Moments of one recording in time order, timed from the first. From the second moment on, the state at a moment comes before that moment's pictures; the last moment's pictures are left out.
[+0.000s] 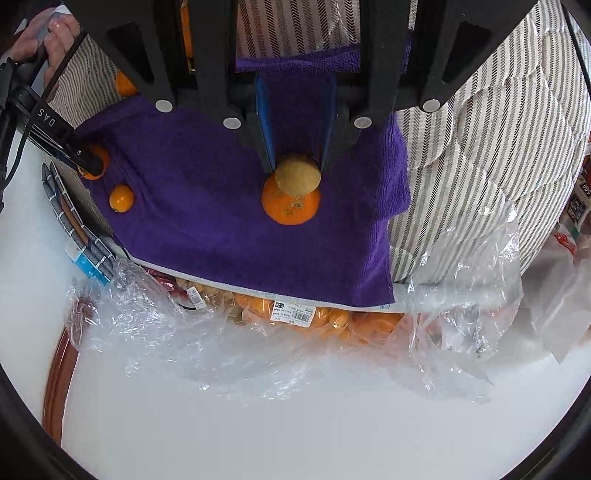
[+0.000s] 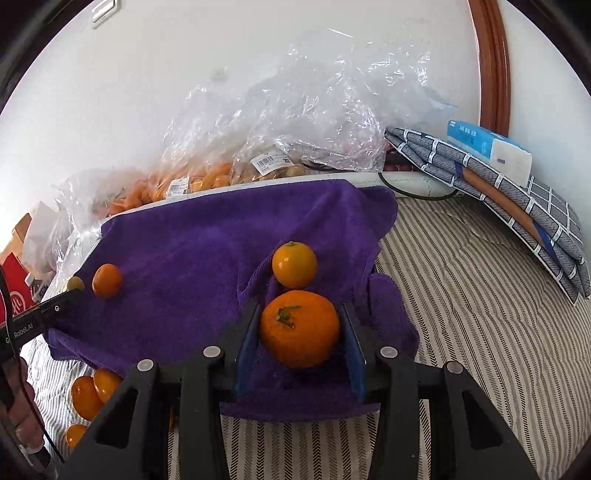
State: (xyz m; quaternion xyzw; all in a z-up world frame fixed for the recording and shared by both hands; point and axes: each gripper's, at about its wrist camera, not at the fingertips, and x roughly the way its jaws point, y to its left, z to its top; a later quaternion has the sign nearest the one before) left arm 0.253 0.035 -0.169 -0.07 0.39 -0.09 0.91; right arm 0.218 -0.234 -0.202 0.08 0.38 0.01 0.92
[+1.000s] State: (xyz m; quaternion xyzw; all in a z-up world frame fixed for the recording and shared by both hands) left arm 0.234 0.043 -0.152 -0.07 0.35 -0.07 0.93; right arm 0.170 -0.223 -0.165 0.06 0.36 -0.04 0.93
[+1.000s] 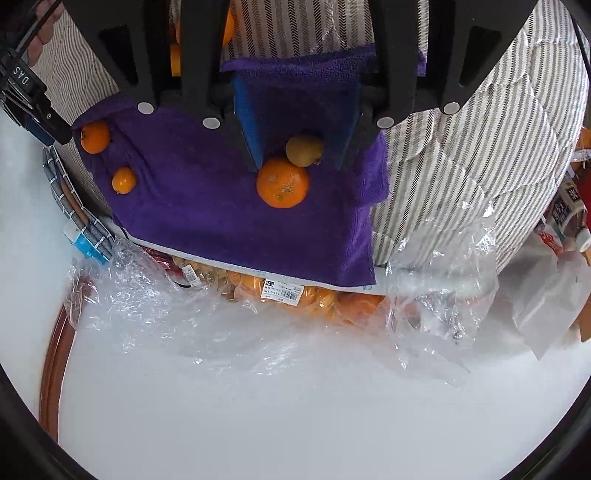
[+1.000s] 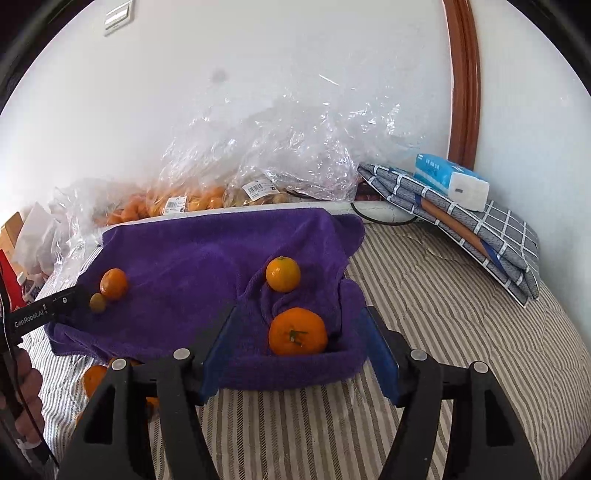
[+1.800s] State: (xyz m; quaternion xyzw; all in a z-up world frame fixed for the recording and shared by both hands) left arm 0.164 0.109 -0.181 -0.11 0.37 -0.04 0.92; right arm 0.160 -0.137 -0.203 0.05 0.44 0.08 0.89
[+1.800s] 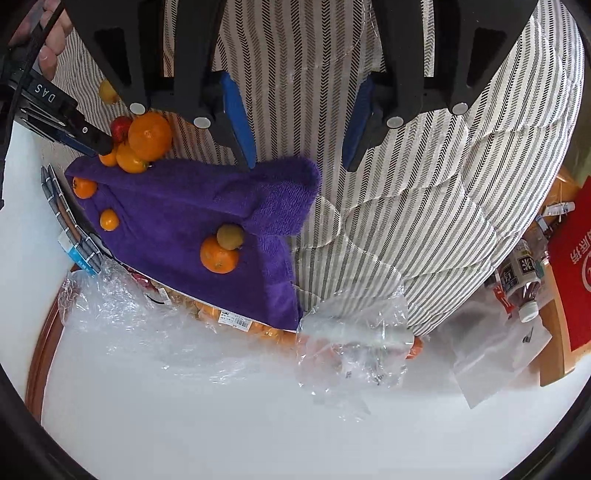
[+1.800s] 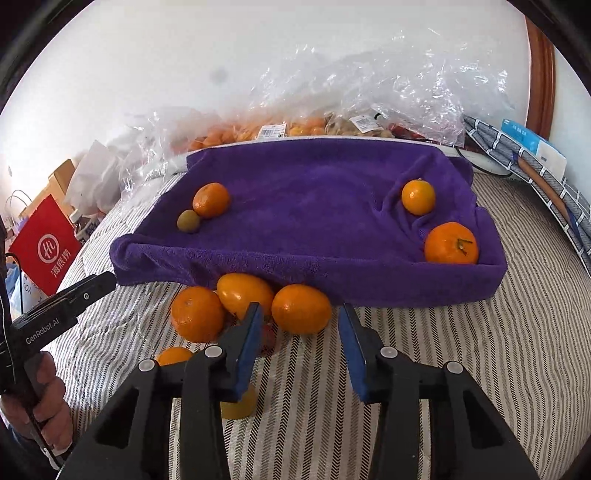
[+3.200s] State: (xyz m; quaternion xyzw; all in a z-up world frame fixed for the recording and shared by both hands) left arm 0.181 -0.015 -0.184 -0.02 0.44 -0.14 0.89; right arm 0.112 -0.220 -0.209 0.03 0.42 0.01 0.91
